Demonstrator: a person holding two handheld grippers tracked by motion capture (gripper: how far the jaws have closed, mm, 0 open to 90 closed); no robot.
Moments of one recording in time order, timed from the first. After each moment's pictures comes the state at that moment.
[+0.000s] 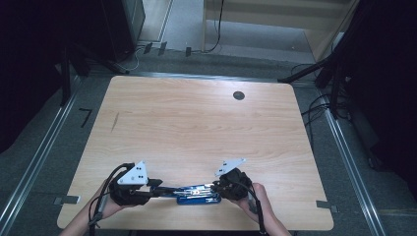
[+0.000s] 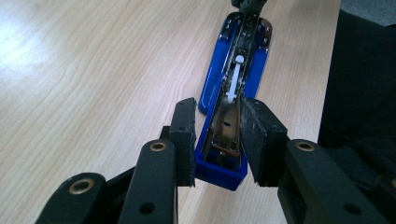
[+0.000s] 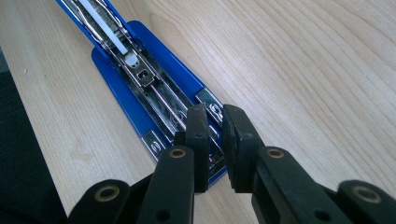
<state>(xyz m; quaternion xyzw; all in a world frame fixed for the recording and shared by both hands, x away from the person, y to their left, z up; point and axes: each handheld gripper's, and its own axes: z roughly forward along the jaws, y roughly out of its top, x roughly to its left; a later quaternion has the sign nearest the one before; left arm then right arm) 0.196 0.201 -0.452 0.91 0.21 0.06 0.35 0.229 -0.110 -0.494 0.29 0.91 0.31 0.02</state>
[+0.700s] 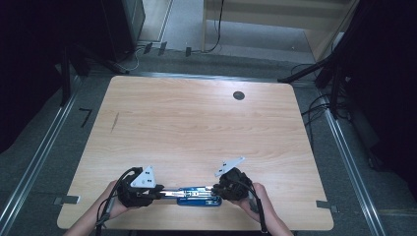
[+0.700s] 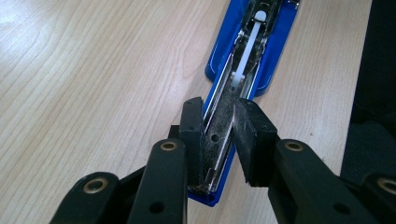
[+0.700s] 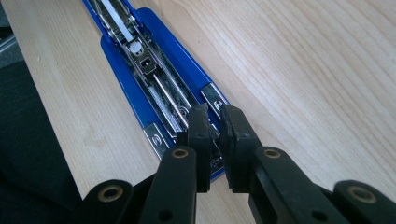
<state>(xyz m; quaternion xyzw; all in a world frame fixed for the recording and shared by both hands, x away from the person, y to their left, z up) 0.200 0.193 -0.480 0.93 0.21 0.06 0.30 0.231 -0.110 -0.495 0.28 0.91 0.29 -0.01</state>
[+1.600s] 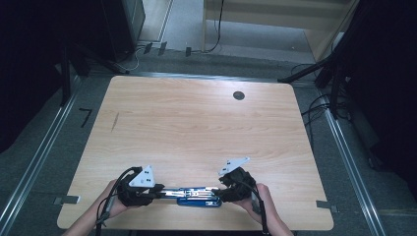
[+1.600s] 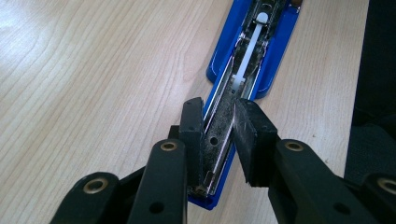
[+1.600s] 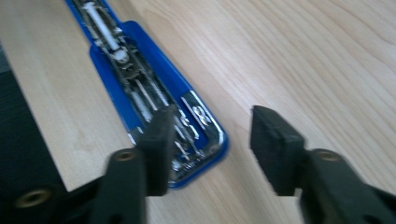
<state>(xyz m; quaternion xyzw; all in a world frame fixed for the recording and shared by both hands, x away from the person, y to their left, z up) 0.202 0.195 -0.483 0.93 0.21 0.06 0.31 0.228 -0.118 -0.486 0.30 0.90 0.30 0.02</state>
